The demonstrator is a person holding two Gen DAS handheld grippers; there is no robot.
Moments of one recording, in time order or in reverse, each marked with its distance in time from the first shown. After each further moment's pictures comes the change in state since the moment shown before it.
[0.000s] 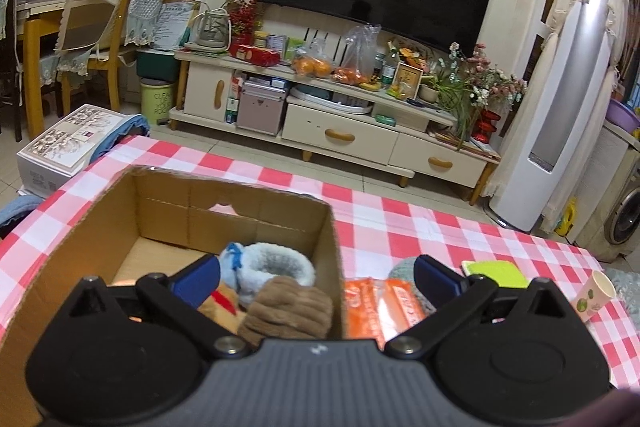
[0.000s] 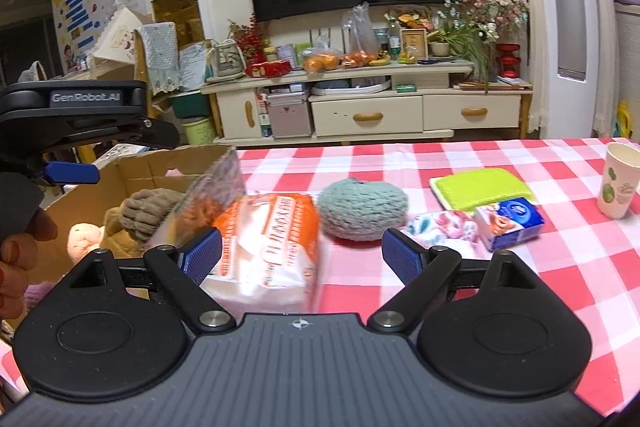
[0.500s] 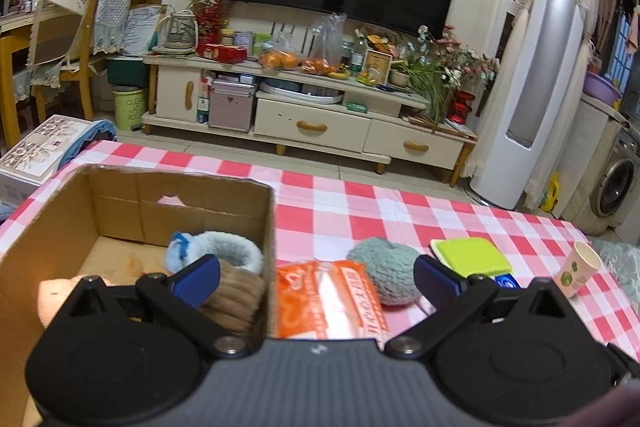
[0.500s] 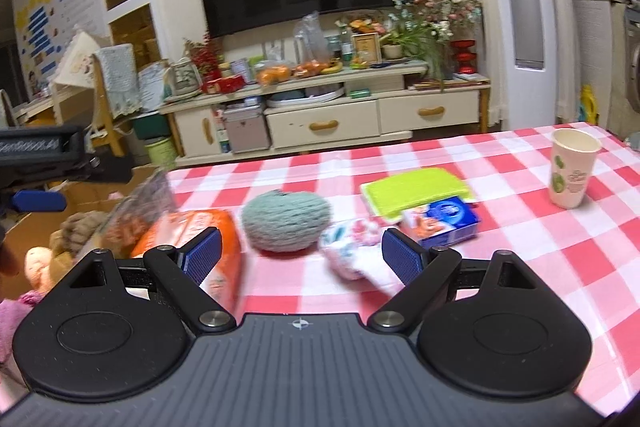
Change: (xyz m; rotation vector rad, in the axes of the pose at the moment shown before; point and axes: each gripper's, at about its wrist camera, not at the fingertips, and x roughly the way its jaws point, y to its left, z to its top) left arm 0.006 -0.039 -0.014 0.076 0.017 -0.050; right arm 0.000 -0.027 -0.003 0.083 -0.044 -0.111
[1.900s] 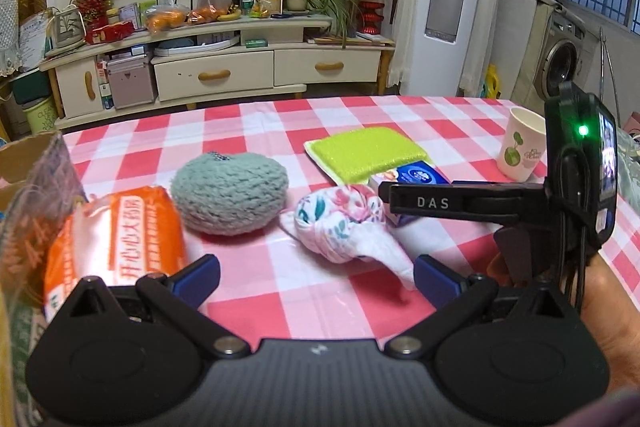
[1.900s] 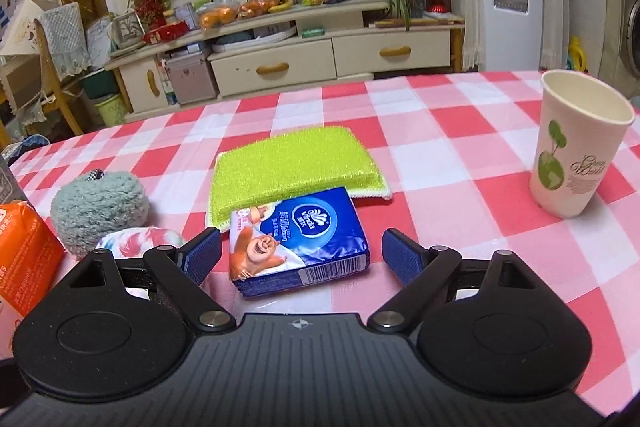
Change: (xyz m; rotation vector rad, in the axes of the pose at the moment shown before) left arm 0.063 -0.120 -0.060 0.270 0.174 -0.147; right arm 0.118 -0.107 0.002 0.034 0.194 -0.065
